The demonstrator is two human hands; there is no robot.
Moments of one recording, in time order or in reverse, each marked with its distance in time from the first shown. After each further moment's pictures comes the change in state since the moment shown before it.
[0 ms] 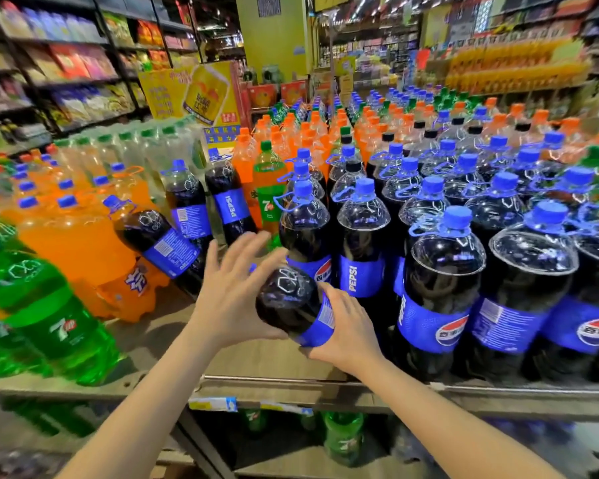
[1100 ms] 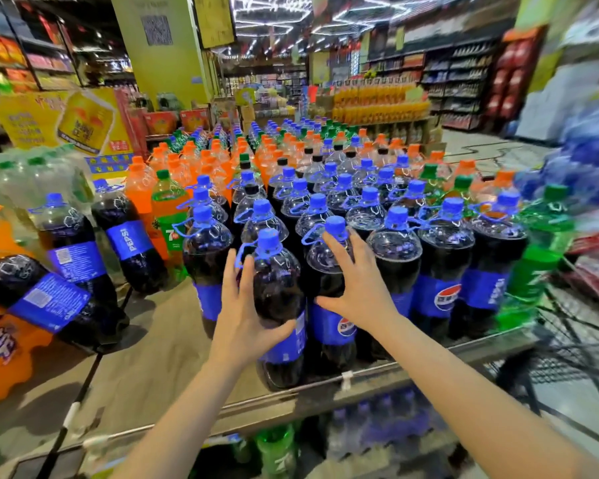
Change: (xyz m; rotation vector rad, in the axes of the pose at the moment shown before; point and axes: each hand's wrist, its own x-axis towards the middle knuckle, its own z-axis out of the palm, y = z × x) left_hand 0.040 0.121 0.060 -0.691 0.198 -0.089; right_hand -0.016 0.047 -0.163 -0.268 0.296 -0.014
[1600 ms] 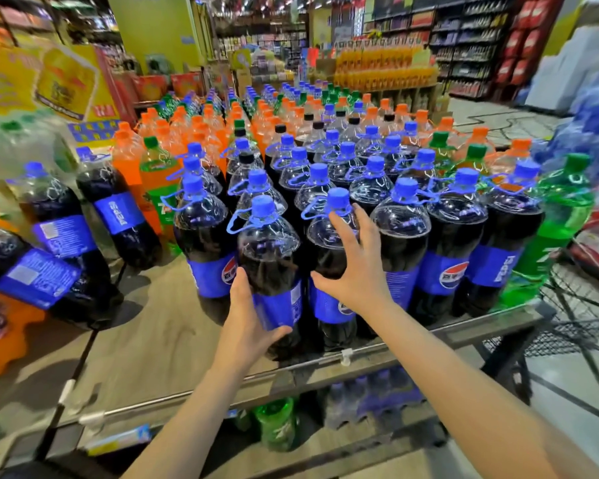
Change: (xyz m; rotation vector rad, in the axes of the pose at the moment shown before) left_hand -0.040 -0.053 0.053 -0.206 -0.123 -0.163; right_hand -0.007 0.012 0.030 0.122 0.200 0.009
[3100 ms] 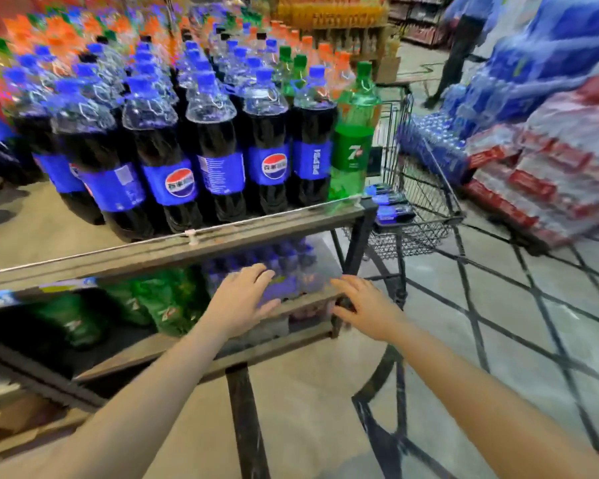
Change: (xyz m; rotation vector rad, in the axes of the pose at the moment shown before) left_hand -0.172 0.227 0.187 0.671 -0.590 0.275; right_hand -0.308 0.144 -0.291 -0.280 -0.824 0.296
